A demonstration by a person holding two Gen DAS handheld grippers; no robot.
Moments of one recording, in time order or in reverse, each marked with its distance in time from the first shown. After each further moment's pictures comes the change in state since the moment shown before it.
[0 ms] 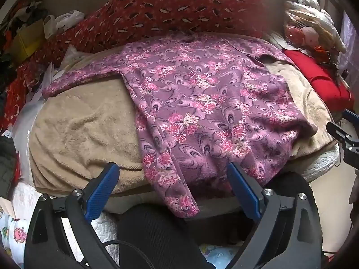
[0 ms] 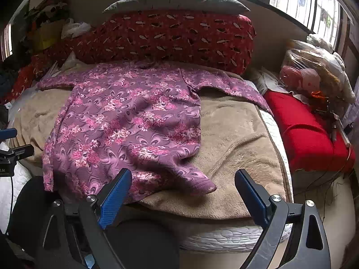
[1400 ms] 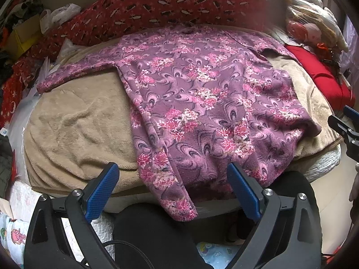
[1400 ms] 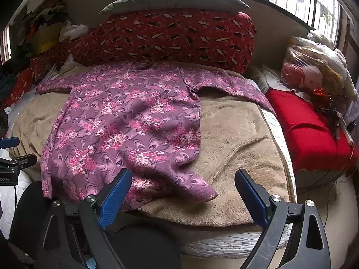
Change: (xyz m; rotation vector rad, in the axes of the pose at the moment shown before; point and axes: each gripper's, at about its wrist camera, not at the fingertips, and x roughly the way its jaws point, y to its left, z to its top) left arm 0.022 -0.002 0.007 -0.002 0.089 -0.012; right arm 0.015 -0.007 0.009 0.018 0.014 0.016
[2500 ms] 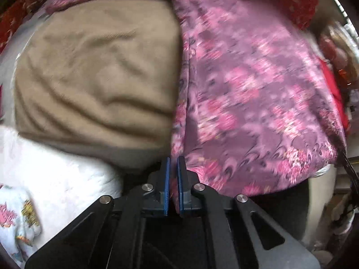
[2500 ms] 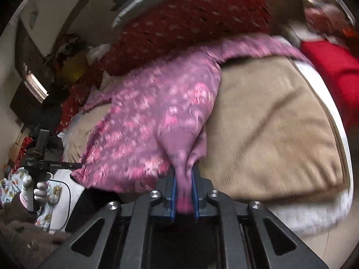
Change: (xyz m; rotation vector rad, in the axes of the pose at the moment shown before) left arm 0.034 0.119 -0.064 -0.243 0.321 -0.077; right arm 0.003 -0.063 -0.044 0.234 0.116 0.448
